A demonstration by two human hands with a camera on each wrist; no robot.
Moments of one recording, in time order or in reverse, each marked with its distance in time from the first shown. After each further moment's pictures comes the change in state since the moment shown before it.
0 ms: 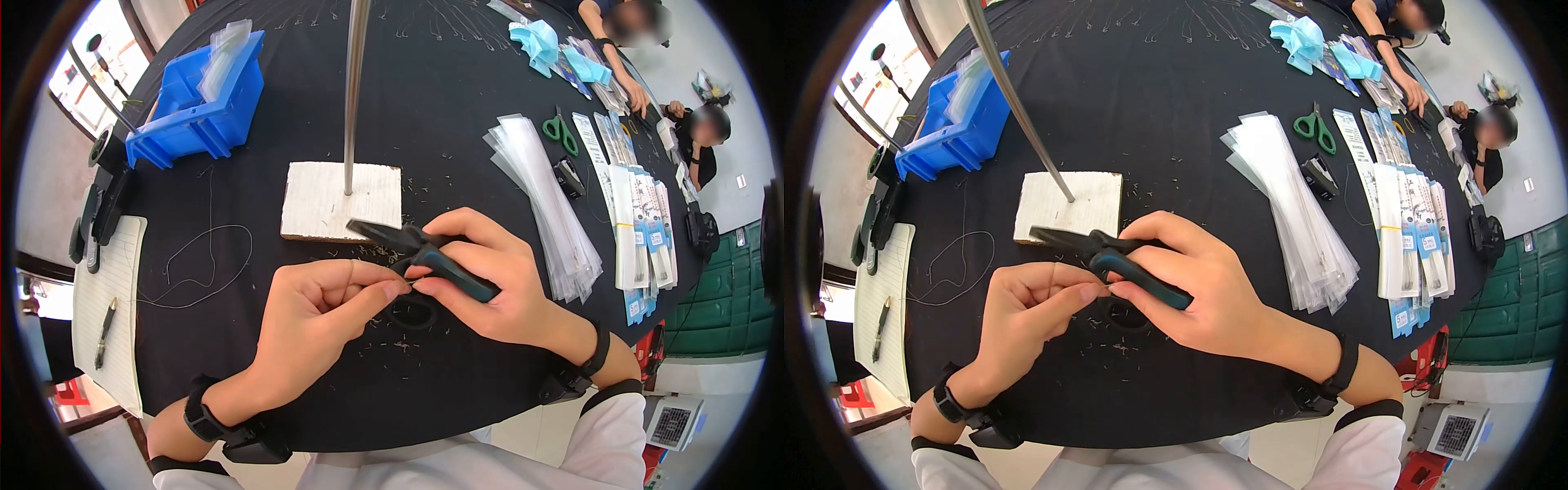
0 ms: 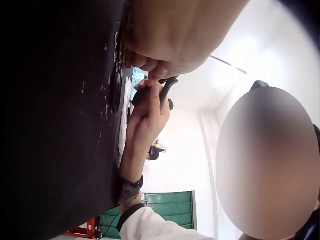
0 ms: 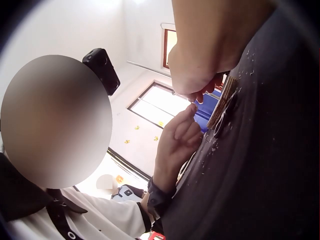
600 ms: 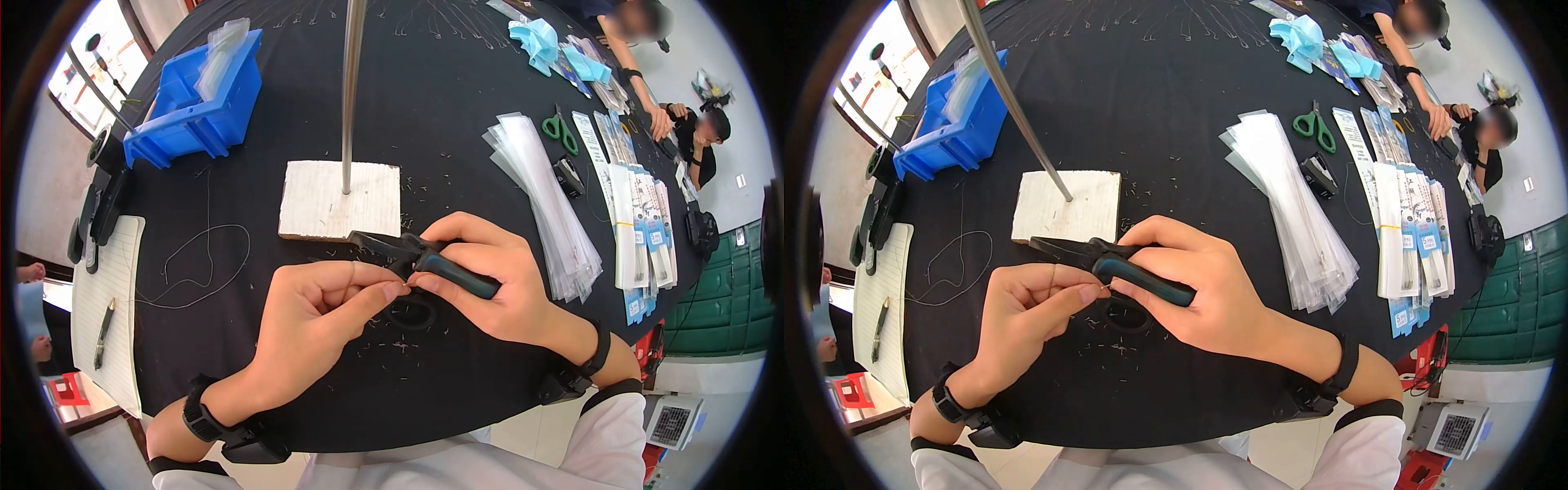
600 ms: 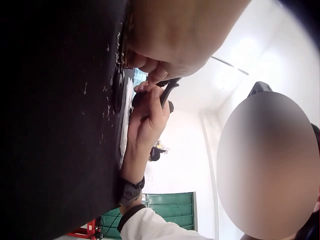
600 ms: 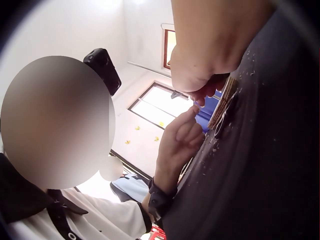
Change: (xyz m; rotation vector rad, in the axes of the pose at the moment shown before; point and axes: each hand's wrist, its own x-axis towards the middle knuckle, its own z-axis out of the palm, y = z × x) left_hand 0.001 -0.002 -0.001 0.038 -0.015 0.032; right_hand -0.002 0.003 0.000 0.126 -0.028 0.088
